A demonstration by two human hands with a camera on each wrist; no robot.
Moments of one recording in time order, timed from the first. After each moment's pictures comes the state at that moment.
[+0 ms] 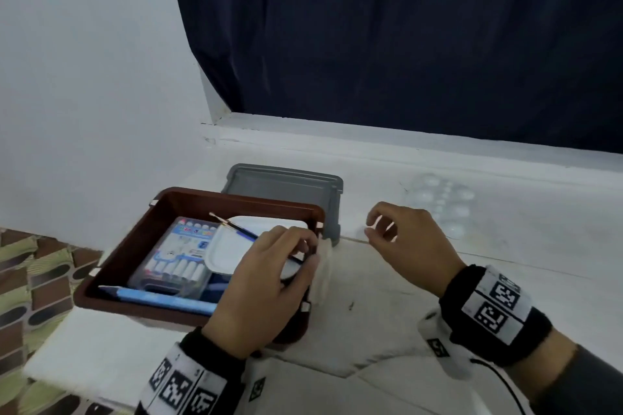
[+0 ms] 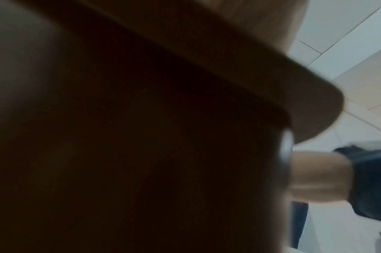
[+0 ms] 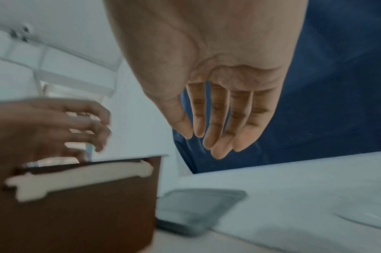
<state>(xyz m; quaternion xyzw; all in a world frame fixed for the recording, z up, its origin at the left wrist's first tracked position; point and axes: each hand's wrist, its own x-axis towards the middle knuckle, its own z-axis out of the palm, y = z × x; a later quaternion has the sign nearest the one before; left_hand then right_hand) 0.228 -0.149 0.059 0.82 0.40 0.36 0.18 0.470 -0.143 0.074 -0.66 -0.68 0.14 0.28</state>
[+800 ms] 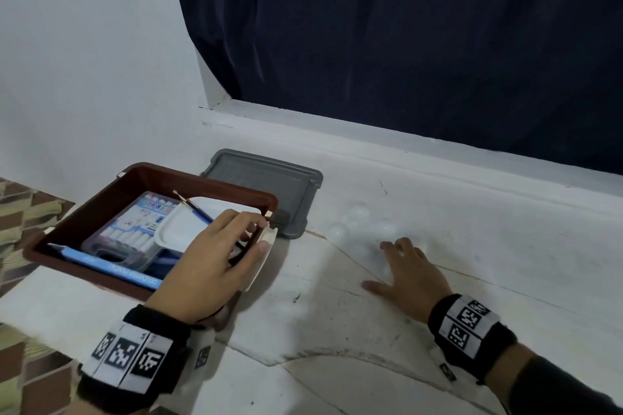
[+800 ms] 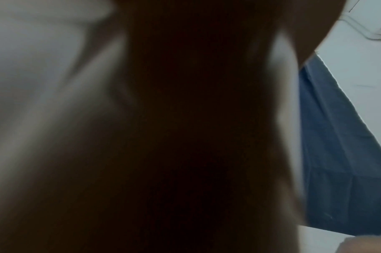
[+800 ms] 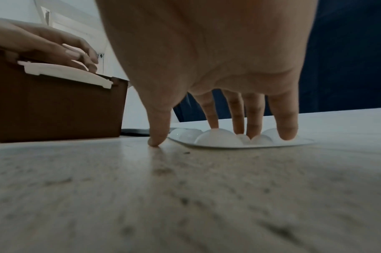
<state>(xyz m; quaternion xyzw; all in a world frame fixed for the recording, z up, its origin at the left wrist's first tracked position) 0.266 -0.151 0.044 0.81 0.47 0.32 0.14 0.600 -0.140 -0.024 -0.68 -0.73 0.11 0.01</state>
